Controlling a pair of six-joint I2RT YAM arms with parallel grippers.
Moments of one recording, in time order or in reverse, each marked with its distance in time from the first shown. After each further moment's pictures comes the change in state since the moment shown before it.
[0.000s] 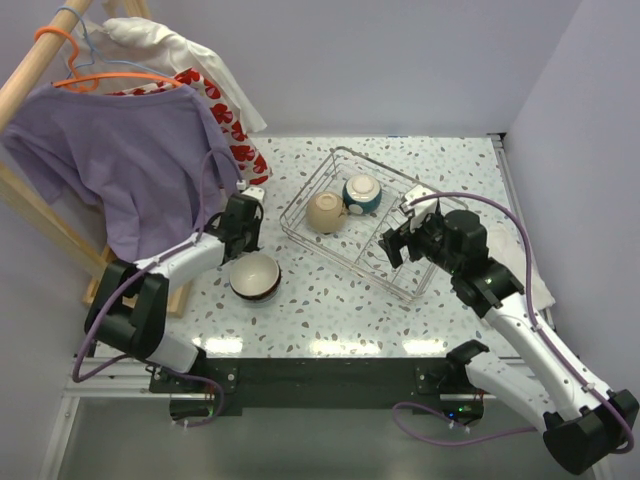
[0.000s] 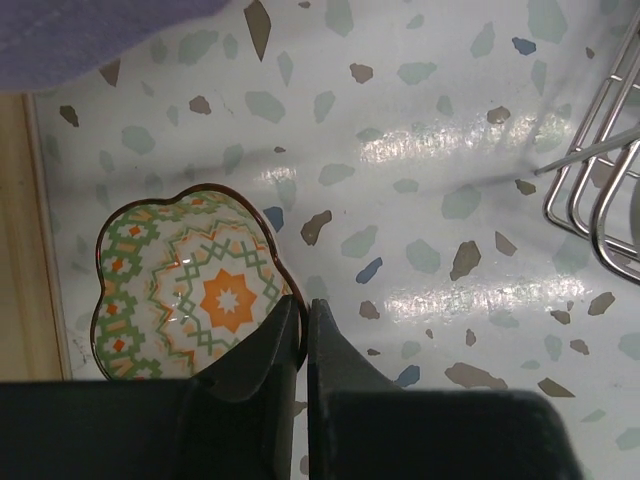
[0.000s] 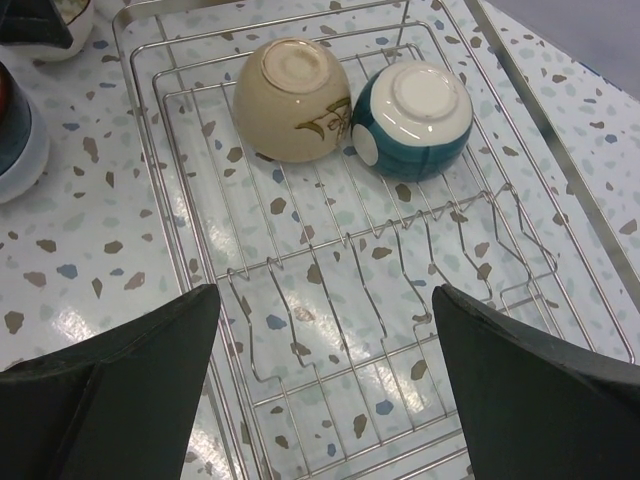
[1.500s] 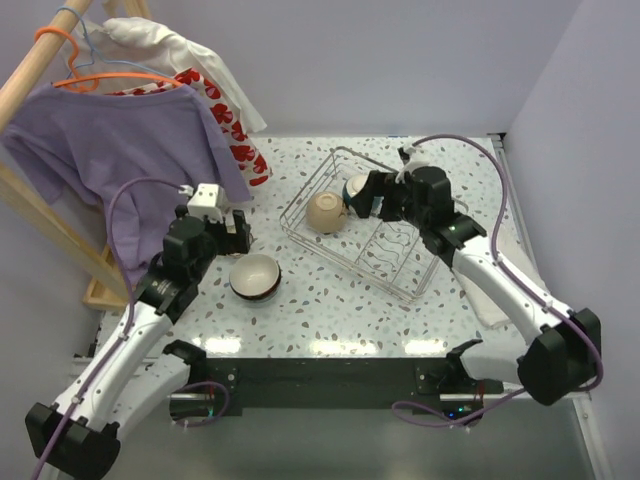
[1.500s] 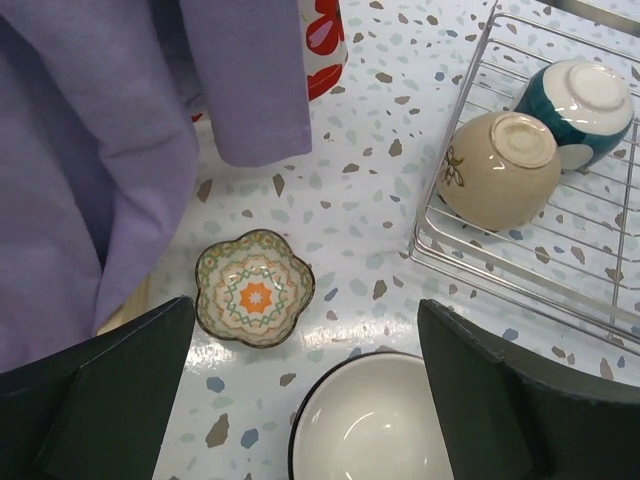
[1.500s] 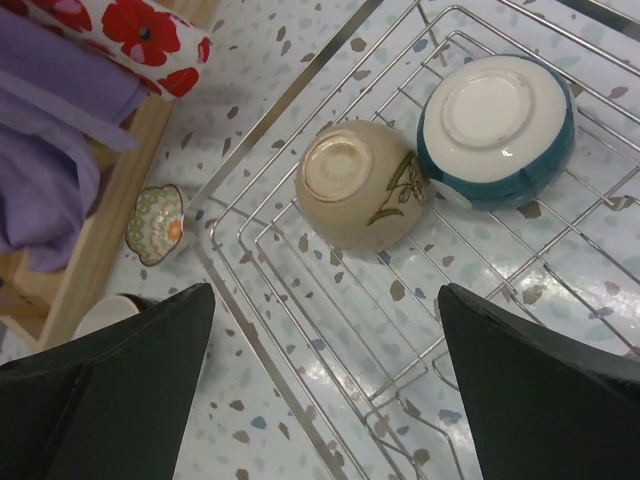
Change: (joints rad) left arm -0.001 -0.706 -0.122 -0.063 0.029 -0.039; right arm 0.000 0.398 0.232 0.129 0.061 0.619
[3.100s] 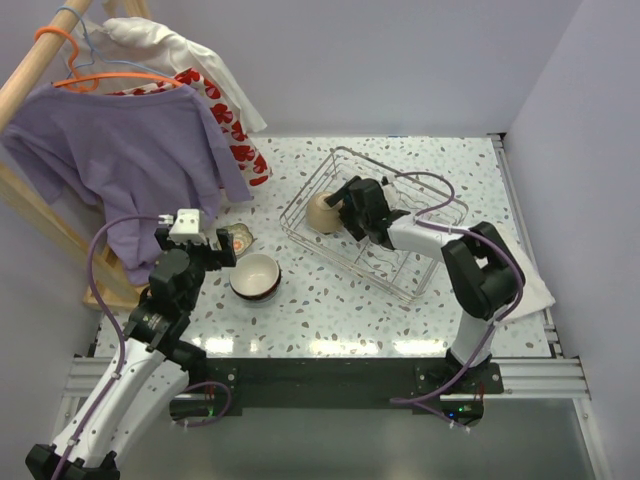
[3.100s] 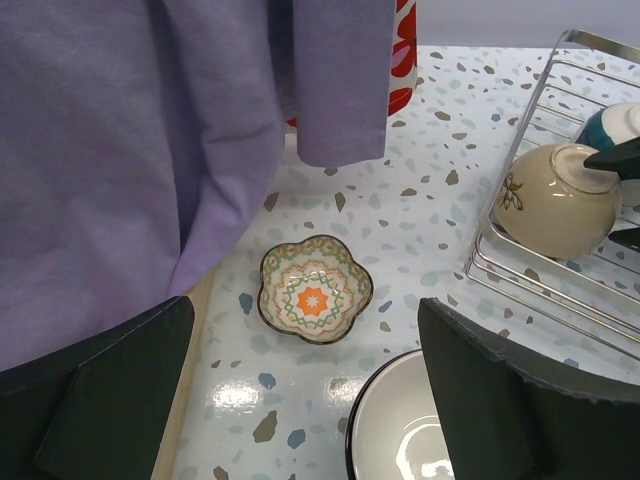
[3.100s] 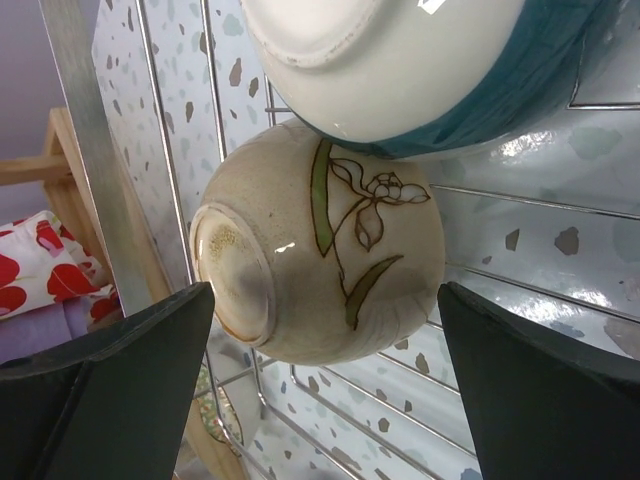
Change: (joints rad) left arm 0.000 -0.283 -0.194 0.051 -0.143 0.045; right arm 0.106 0.580 0.081 0.228 0.280 0.858
